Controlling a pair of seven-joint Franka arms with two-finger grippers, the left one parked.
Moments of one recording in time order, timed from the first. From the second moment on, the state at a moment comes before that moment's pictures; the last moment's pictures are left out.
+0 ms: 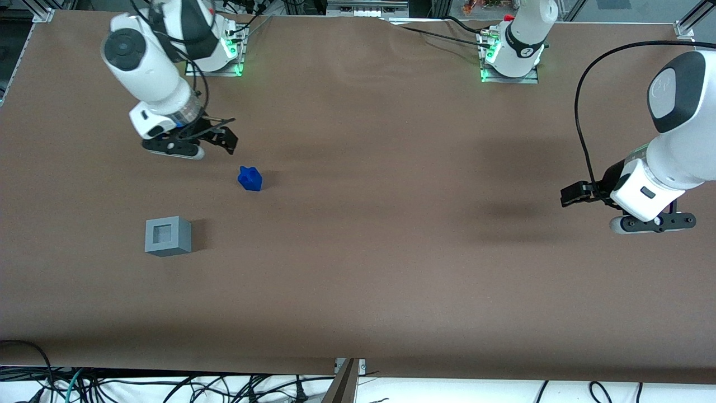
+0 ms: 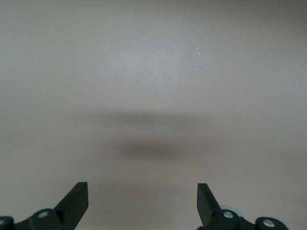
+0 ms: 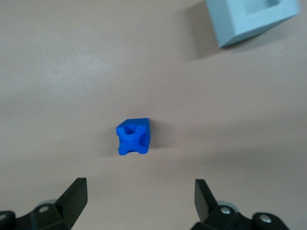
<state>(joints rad) 0.14 -0.09 0.23 -2.35 0.04 2.29 0.51</state>
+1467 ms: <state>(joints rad) 0.15 0.27 0.26 -2.46 0.03 2.86 0.50</state>
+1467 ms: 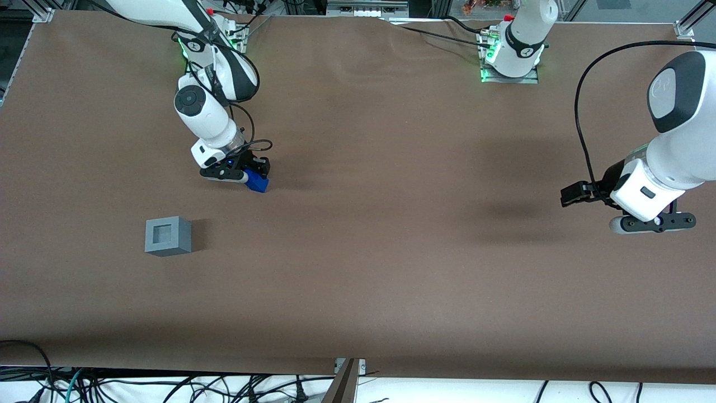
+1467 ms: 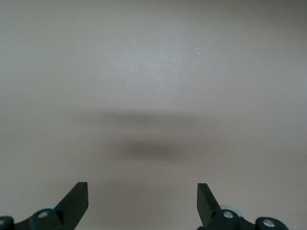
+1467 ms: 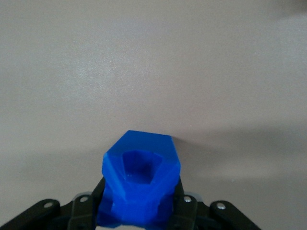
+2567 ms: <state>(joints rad) 0.14 0.14 0.09 -2.21 0.03 2.36 0.23</state>
